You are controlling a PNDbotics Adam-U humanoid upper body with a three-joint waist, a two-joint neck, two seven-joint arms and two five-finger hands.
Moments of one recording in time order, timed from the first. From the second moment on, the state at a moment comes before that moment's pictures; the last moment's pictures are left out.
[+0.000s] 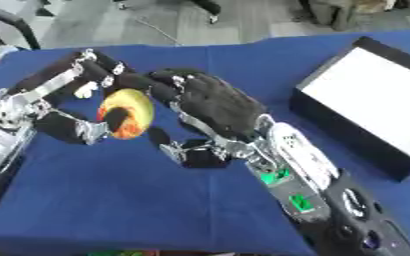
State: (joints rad) left arm -0.53 0.40 -0.25 -1.70 -0.08 -0.46 -0.49; right arm -0.59 -0.24 0.57 -1.87 0.83 -0.18 0.23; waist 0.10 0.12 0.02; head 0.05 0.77
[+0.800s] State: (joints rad) left arm -0.53 0.39 -0.25 -1.70 -0.06 -0.45 -0.51; right arm -0.60 -0.23 0.57 -1.87 0.81 -0.18 0.24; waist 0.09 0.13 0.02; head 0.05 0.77
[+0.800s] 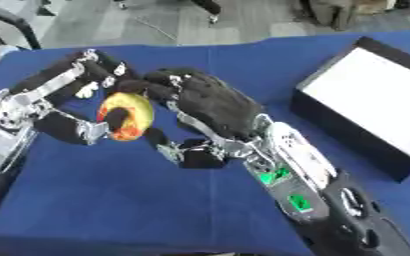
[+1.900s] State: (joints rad) left arm -0.54 0.38 -0.26 -1.72 0.00 -0.42 -0.59; right arm -0.60 -0.22 0.59 -1.82 0.79 -0.19 0.03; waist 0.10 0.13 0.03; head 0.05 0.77
